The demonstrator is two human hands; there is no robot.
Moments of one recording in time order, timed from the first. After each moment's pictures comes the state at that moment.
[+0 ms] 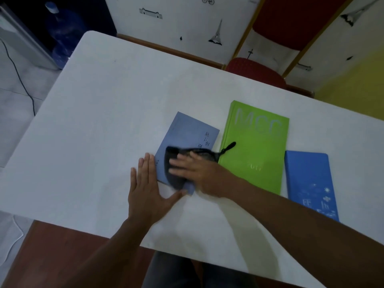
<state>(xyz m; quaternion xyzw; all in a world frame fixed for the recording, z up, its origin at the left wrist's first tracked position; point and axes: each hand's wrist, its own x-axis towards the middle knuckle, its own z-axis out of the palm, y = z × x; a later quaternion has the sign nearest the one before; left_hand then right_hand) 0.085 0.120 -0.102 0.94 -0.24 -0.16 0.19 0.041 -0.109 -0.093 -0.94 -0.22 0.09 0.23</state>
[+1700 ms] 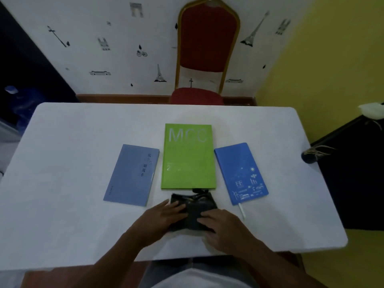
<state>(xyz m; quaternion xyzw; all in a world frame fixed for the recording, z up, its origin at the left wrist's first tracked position) 0.013 0.047 -0.056 0.65 -0.73 -0.20 0.08 -0.227 -0.128 -0.045 -0.97 0.10 -0.05 0.23</state>
